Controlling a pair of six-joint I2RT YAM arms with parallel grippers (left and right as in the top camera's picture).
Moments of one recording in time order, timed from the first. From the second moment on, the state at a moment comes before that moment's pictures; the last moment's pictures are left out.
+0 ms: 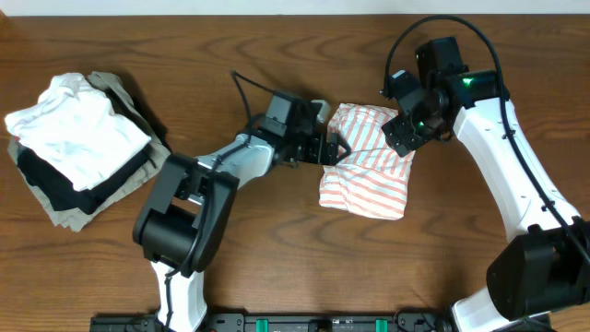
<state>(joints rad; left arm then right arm) -0.46 2.03 1.14 -0.05 0.64 -0.35 0.20 1.73 1.50 -1.08 -0.07 -0.36</state>
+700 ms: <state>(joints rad) -0.55 2.10 1.14 0.03 0.76 -0.35 0.20 1.73 1.50 -1.10 -0.07 -0.35</state>
